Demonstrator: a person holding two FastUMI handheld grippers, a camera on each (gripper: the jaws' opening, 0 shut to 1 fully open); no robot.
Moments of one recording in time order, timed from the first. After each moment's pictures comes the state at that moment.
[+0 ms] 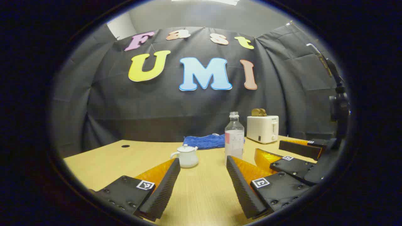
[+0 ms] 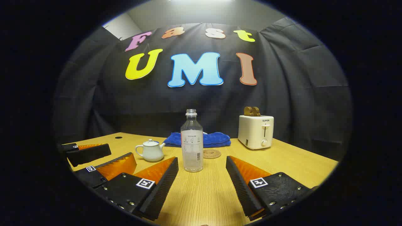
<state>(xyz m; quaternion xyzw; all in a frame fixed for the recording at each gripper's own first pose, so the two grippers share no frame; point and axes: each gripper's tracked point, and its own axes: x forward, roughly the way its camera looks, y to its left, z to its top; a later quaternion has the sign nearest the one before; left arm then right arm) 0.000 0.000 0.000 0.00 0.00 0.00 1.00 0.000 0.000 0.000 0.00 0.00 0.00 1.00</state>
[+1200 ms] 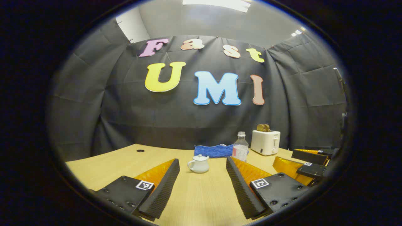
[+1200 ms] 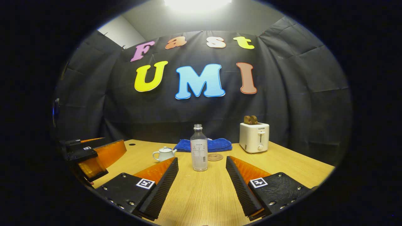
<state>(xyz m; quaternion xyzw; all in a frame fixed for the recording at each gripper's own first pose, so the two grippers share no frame) -0.066 0.046 0.057 -0.03 -0.03 0.04 1.00 -0.068 0.008 0.047 0.02 -0.03 0.03 1.00</state>
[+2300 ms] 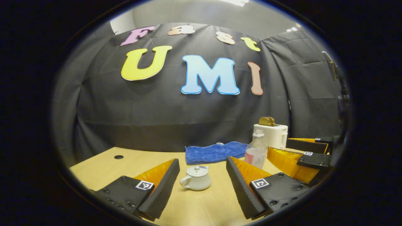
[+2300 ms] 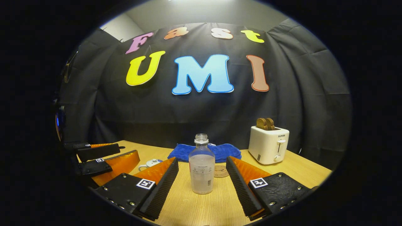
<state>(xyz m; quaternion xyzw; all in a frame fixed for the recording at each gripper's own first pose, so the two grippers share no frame) 0.102 0.059 0.049 -0.01 0.00 -0.04 1.00 0.072 0.016 0.061 -0.01 0.00 0.01 1.00</state>
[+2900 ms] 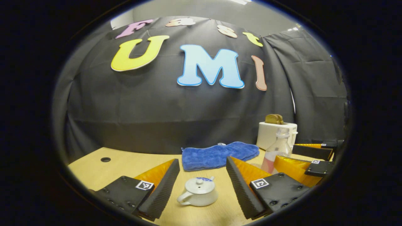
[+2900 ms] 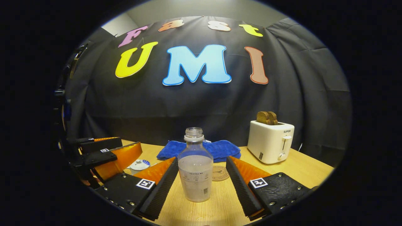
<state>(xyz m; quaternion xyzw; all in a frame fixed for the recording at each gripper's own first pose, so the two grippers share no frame) 0.191 0.057 0.022 -0.01 0.02 -0.06 1.00 0.122 0.013 0.029 0.00 0.03 -0.01 1.00</state>
